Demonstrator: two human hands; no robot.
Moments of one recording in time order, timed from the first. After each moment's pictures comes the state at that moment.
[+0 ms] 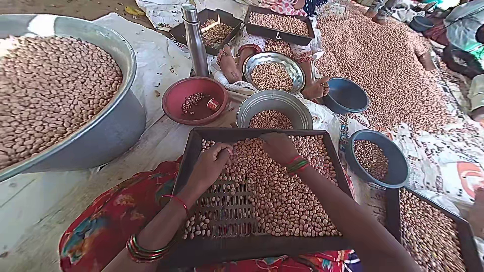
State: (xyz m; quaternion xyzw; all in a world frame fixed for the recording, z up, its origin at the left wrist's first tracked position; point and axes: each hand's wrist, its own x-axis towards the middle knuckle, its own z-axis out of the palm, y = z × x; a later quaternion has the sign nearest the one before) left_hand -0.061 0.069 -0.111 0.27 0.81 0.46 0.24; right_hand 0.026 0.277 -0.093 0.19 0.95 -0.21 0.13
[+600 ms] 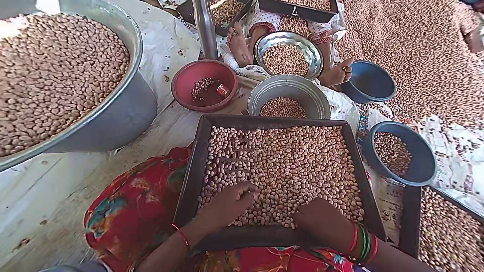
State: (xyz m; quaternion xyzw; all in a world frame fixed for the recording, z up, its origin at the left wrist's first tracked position) left_hand -0.004 0.027 -0.122 0.32 0.71 0.35 0.51; right_hand 0.185 0.229 -0.102 -0.06 0.94 -0.13 0.31
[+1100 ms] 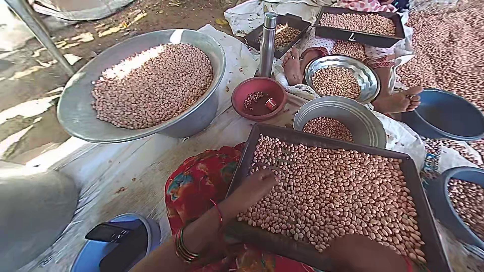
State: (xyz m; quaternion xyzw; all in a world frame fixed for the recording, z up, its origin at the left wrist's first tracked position) left_hand -0.030 0.011 -0.107 0.15 0.71 0.50 0.47; right_hand 0.144 0.221 -0.064 -0.13 0.86 -0.23 0.44
